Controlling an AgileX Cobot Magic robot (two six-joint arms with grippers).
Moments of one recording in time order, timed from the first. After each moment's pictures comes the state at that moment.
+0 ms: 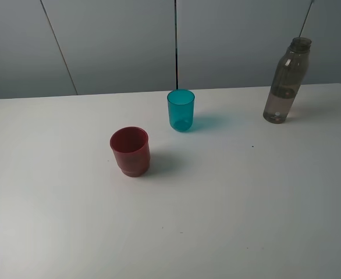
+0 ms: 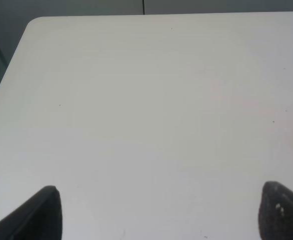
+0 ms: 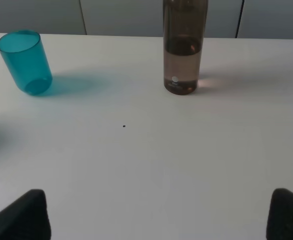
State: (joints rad) left arm 0.03 0.00 -0.51 0.02 1.09 -0.02; right arm 0.10 0.00 -0.51 0.01 1.09 0.01
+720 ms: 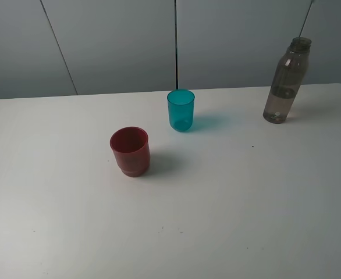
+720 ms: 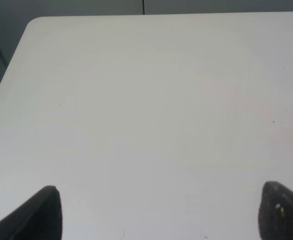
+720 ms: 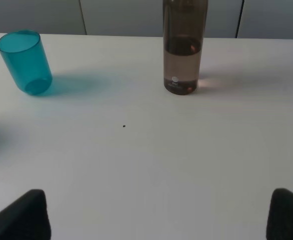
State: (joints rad) left arm 0.03 0.00 -0.51 0.02 1.09 -0.02; right arm 0.10 0.00 -0.51 0.01 1.09 0.01
